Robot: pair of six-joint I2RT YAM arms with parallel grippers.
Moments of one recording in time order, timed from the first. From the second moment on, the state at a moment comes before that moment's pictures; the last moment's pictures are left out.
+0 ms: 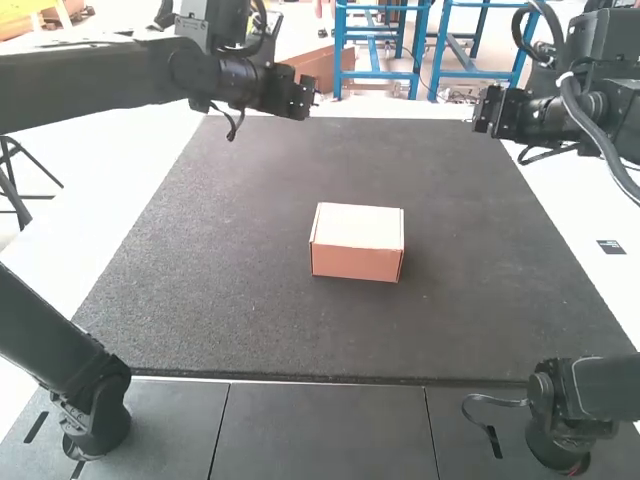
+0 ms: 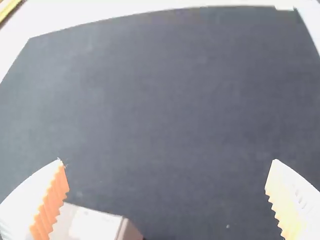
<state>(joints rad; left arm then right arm) -0.49 1.37 1.27 -0.27 -0.08 -0.01 0.09 1.09 0.99 -0.29 -0.17 0.10</state>
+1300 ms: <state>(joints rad) -0.44 0.01 0.03 0.24 -0.26 0.02 0.08 0.14 0.09 0.11 -0.01 -0.02</state>
